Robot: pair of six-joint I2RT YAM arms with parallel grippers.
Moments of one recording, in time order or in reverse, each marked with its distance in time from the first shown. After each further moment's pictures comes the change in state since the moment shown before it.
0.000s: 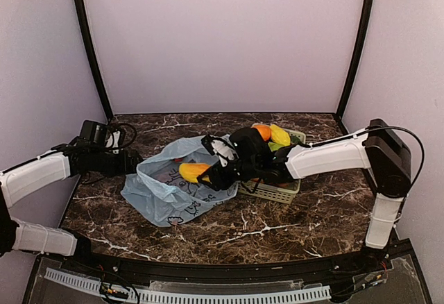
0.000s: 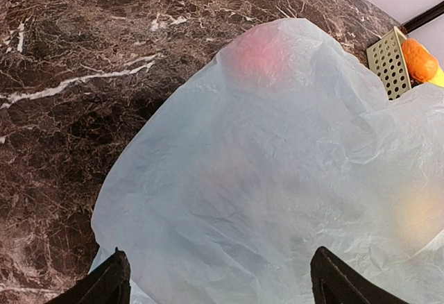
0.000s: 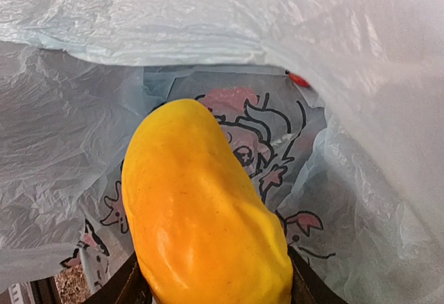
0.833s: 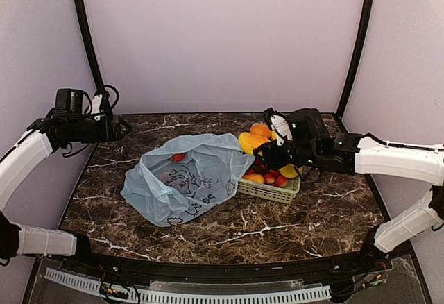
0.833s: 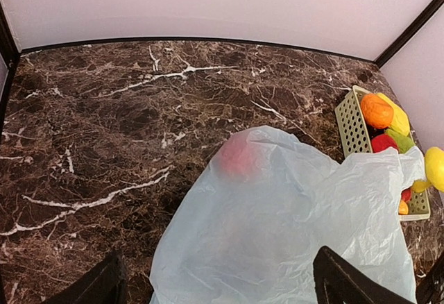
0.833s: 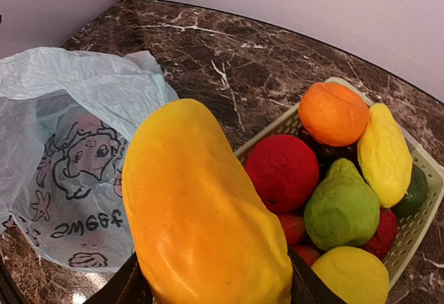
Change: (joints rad) left arm 0.137 -0.035 0.311 -0.153 0.068 0.187; right arm -0.109 -0.539 -0.238 -0.291 0.378 0.034
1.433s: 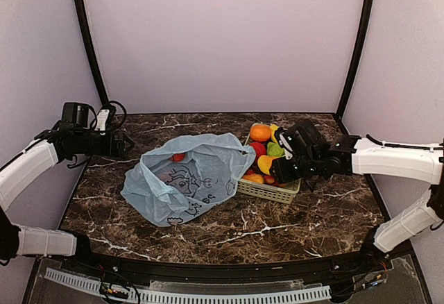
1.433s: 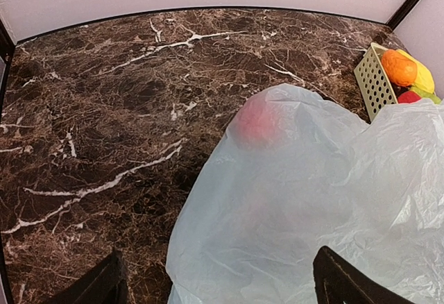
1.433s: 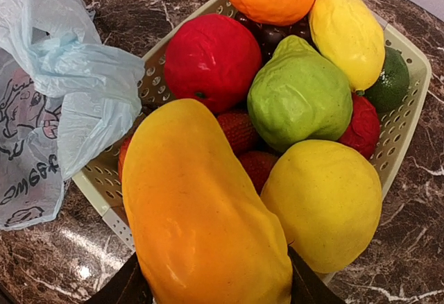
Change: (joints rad) left arm 0.000 -0.007 -0.145 0.068 -0.007 0.133; right arm -0.041 -0.003 -0.032 -0.276 0.071 0.154
